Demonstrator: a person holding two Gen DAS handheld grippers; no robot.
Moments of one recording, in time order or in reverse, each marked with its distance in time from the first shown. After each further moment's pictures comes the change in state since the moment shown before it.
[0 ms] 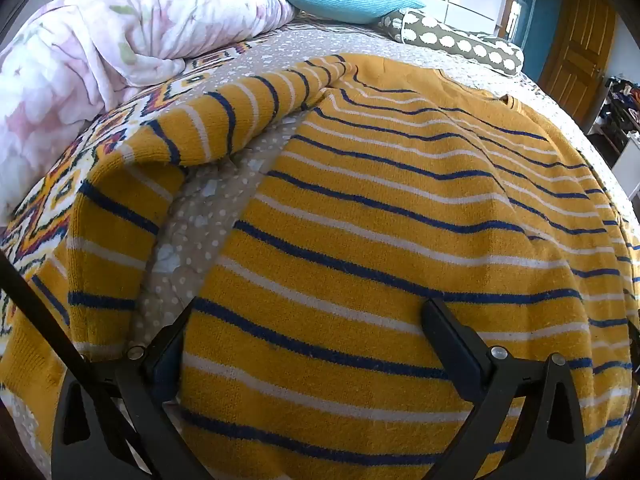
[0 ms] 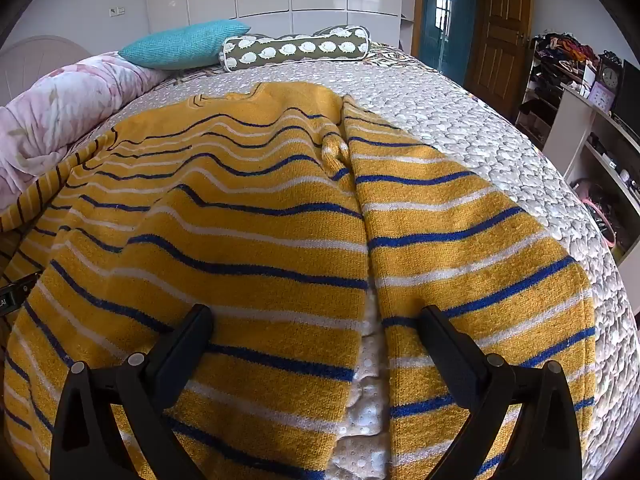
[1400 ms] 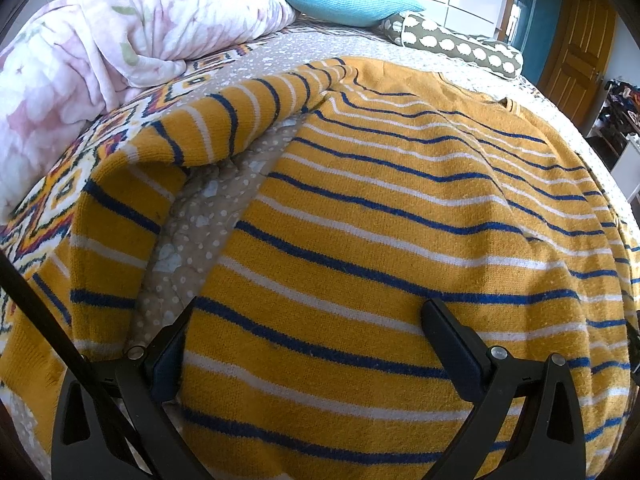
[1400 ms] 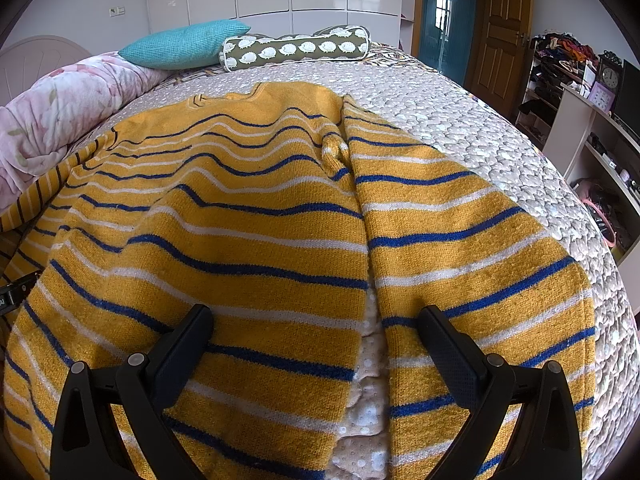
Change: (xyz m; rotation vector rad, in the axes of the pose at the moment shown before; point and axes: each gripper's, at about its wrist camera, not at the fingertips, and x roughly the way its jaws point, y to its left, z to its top) left arm -0.002 0.000 0.000 0.000 -0.004 0.004; right arm 0.000 0.000 0.000 0.000 0.000 0.000
